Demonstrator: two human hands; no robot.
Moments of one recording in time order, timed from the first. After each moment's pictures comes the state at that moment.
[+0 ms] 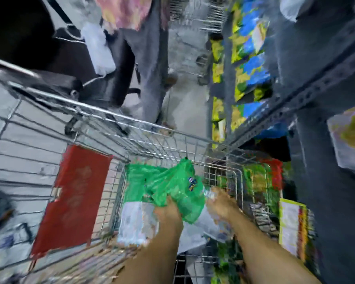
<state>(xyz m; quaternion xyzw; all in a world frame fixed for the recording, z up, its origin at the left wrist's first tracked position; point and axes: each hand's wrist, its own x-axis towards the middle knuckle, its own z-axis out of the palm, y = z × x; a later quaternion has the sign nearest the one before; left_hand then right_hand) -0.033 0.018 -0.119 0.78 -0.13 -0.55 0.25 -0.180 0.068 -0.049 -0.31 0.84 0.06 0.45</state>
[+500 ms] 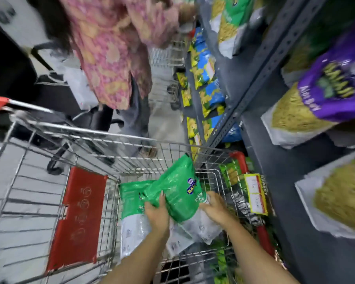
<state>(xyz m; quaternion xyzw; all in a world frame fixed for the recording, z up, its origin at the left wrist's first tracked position) 0.006 0.018 0.028 0.69 -0.32 -0.60 0.27 -0.126 0.107 0.034 -0.20 0.86 -0.18 0.43</state>
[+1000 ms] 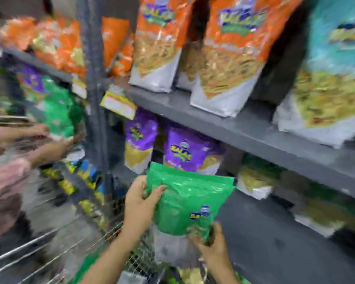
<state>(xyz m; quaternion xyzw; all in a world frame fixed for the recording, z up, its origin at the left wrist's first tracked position) -0.017 0.106 0.310 -0.02 -0.68 -0.69 0.23 0.015 0.298 0.223 0.06 0.76 -0.65 -0.01</state>
